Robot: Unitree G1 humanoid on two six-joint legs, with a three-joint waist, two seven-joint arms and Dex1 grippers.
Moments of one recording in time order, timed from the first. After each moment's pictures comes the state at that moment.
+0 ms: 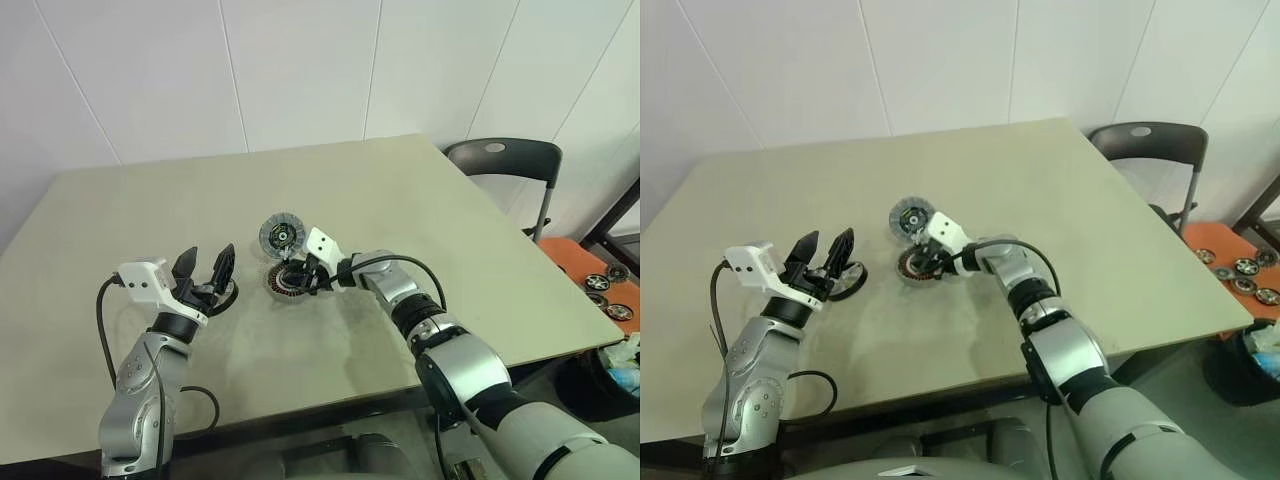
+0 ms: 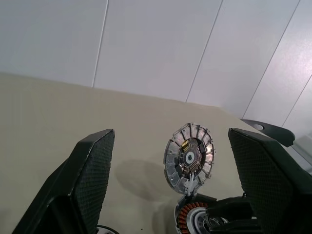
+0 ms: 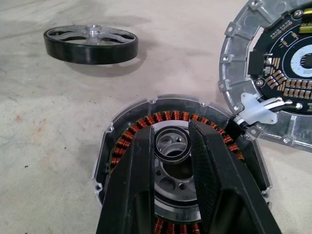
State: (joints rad) left arm 0.09 0.16 0.21 -0.45 -0.56 0.30 -0.21; right arm -0.92 -0.05 0.21 1.09 -0.07 -0.09 0.95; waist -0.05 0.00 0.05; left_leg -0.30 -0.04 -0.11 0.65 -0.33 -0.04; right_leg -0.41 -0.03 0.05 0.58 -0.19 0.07
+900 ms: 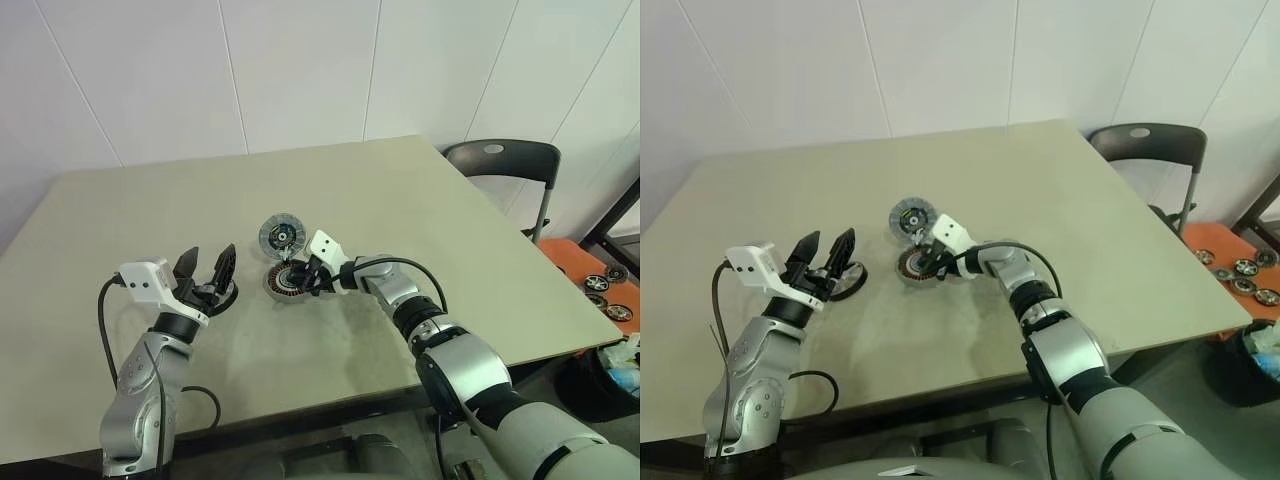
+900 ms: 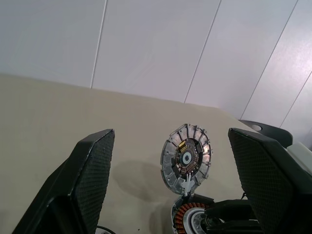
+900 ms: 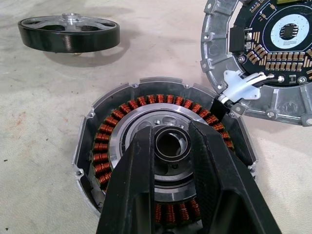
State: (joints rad) left arm 0.09 0.16 0.21 -0.45 -0.56 0.30 -0.22; right arm -0.92 -0.05 0.20 1.14 -0.07 -0.10 0.89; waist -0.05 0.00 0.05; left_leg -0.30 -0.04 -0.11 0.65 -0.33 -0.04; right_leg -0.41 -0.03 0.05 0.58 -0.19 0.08
